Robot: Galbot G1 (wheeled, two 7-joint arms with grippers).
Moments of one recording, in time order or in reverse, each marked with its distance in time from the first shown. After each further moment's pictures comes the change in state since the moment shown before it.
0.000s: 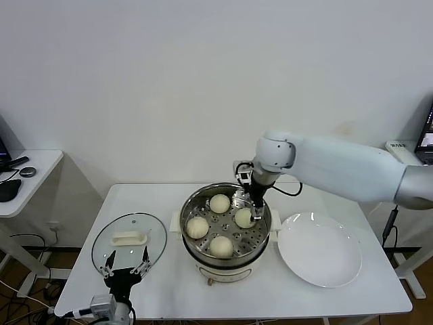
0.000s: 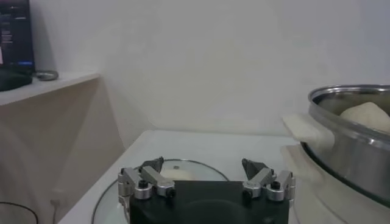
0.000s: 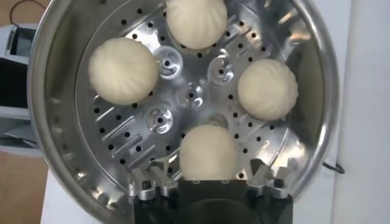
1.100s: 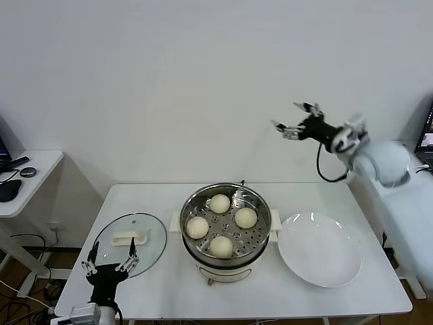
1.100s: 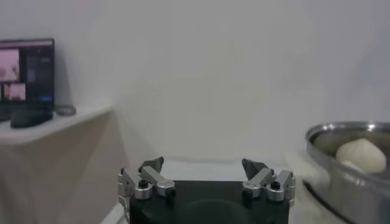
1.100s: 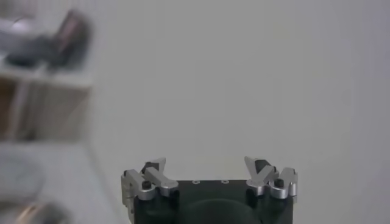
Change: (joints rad) left arm 0.062 0.020 -0.040 -0.108 0.028 -0.110 0.001; right arm -1.006 -0.150 1.482 0.215 0.162 0.351 0.708
